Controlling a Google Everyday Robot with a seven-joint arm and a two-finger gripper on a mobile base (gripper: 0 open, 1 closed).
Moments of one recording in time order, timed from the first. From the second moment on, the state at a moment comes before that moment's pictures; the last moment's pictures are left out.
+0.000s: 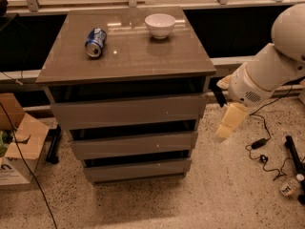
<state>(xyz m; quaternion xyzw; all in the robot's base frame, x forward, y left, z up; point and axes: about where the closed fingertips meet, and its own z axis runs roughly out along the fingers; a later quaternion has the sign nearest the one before) 0.517 -0.186 0.826 -0.59 0.78 0.09 0.20</state>
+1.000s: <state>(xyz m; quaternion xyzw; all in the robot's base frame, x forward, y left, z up) 0.528 -0.131 0.726 -0.59 0.77 0.13 0.22</state>
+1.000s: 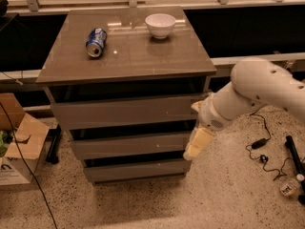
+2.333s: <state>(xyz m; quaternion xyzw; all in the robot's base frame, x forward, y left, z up) 0.562 -0.096 0.575 -0.56 0.78 0.20 0.20</state>
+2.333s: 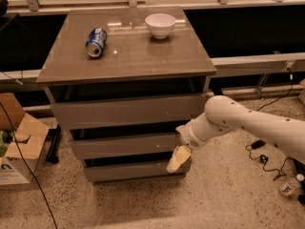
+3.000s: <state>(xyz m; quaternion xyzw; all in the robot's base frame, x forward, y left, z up) 0.578 -0.091 0.553 -0.57 0.77 0.21 0.18</state>
